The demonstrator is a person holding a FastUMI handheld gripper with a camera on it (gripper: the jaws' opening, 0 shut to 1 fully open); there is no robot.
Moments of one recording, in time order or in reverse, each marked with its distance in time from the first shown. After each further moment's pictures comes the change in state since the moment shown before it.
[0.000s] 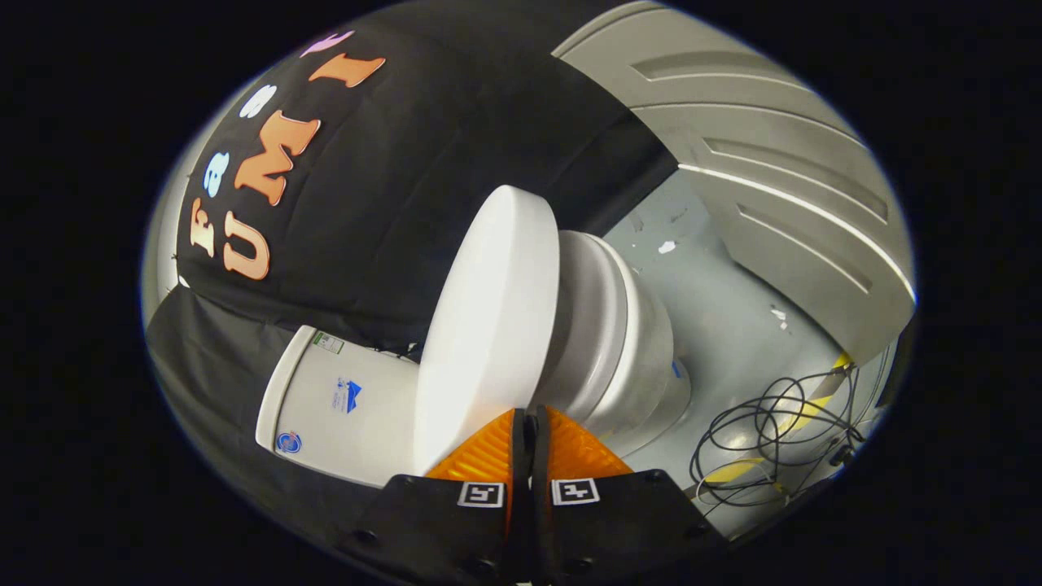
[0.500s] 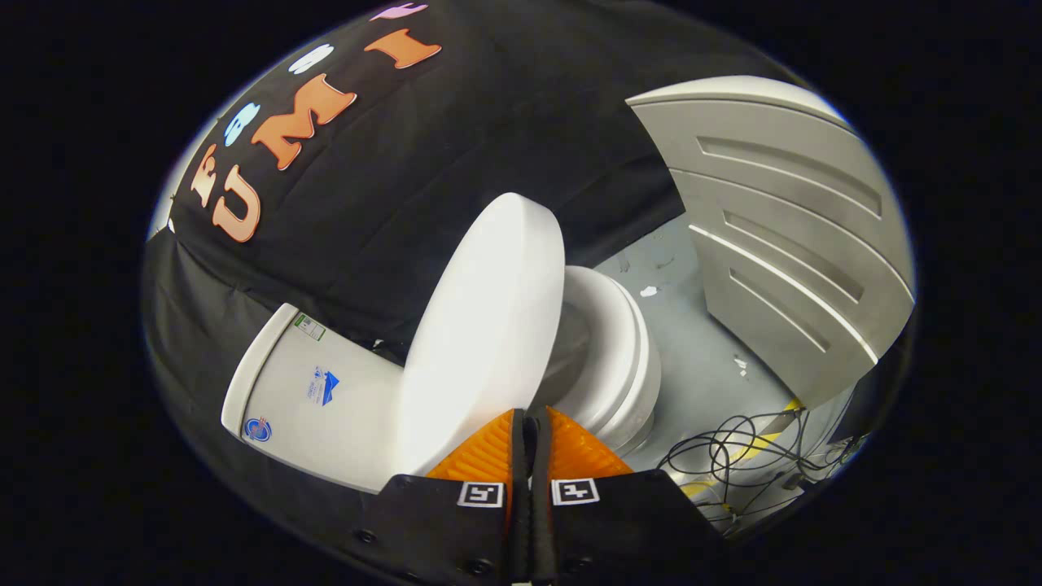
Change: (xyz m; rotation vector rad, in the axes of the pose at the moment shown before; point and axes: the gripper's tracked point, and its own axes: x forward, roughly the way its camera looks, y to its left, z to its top) arm -0.024 0.052 0.019 -0.185 -0.073 -0.148
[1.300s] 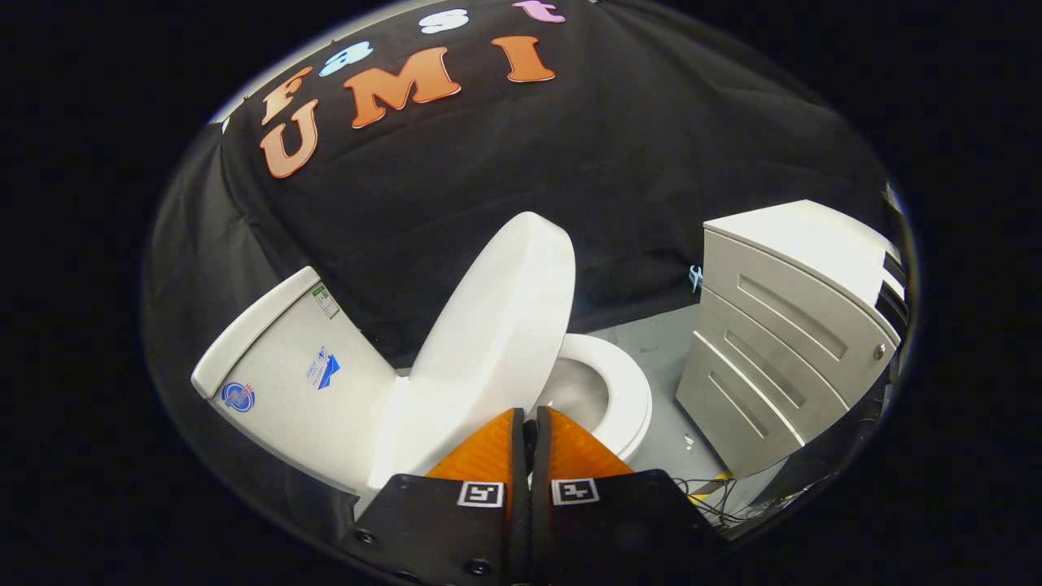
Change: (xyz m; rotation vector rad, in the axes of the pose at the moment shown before) arm -0.043 0.102 0.029 -0.337 -0.157 -0.123
